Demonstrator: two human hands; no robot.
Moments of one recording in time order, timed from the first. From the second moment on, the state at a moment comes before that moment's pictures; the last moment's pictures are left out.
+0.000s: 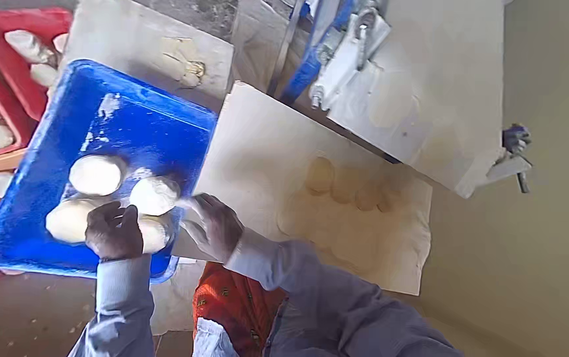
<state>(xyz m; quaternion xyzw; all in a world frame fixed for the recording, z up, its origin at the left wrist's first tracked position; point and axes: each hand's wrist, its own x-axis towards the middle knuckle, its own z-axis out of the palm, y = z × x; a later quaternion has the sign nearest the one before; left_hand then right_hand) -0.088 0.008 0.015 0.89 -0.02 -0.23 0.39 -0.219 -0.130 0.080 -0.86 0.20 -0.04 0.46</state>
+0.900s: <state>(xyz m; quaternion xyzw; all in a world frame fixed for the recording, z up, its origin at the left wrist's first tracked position) -0.387 -0.144 0.035 0.82 0.04 -0.39 0.42 -0.364 -0.302 0.075 -0.84 0.26 0.39 0.26</state>
